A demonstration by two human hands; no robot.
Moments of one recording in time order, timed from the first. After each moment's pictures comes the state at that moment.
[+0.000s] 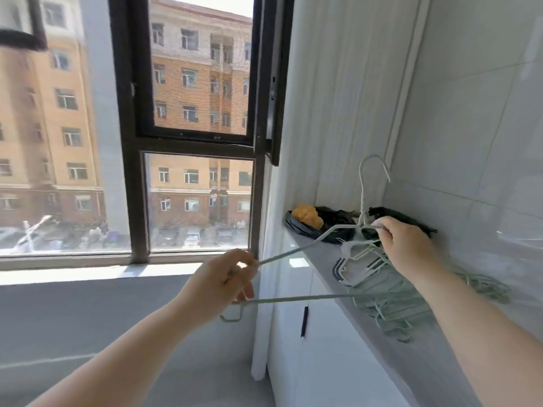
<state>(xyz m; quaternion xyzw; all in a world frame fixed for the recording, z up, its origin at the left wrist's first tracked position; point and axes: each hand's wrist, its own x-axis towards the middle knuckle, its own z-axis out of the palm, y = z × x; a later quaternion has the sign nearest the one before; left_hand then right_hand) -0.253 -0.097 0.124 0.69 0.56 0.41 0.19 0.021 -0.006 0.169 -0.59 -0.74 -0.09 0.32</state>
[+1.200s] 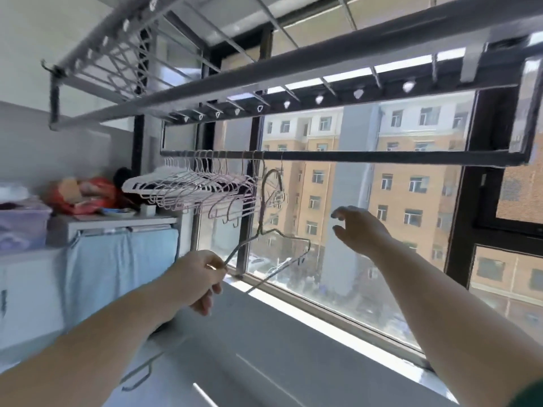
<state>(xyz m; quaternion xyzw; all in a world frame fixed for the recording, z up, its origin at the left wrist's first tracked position) -0.777 -0.450 0.210 0.25 0.78 0.57 0.06 -0.714 -0.194 0.276 -0.18 -0.94 0.01 0.30</state>
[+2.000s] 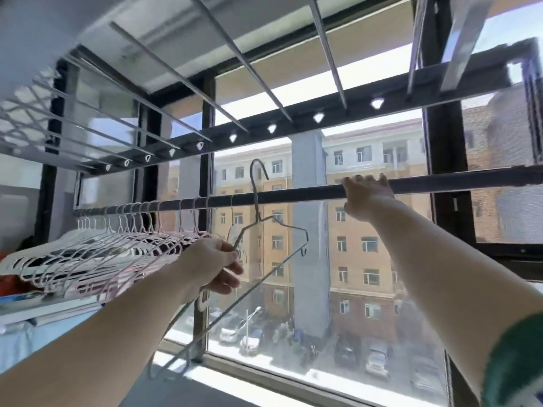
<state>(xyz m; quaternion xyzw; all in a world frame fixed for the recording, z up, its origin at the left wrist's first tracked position) -0.943 -0.283 0.309 0.37 0.71 0.59 0.08 -0.822 -0.061 0.390 -0.34 -0.86 -0.18 0.33</state>
